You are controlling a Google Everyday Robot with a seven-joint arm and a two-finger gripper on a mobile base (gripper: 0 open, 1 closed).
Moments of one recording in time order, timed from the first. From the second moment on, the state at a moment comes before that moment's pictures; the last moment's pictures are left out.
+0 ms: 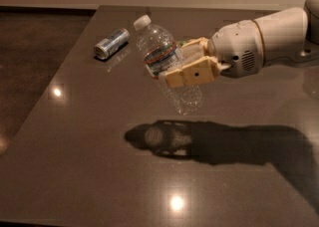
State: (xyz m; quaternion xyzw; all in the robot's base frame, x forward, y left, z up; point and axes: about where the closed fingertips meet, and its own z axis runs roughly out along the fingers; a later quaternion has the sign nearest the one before) arm 0.457 -0.029 0.980 -0.53 0.63 0.42 0.39
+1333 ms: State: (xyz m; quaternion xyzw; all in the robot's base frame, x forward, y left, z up) arm 0.439 0.020 0.985 -0.49 0.56 0.47 0.48
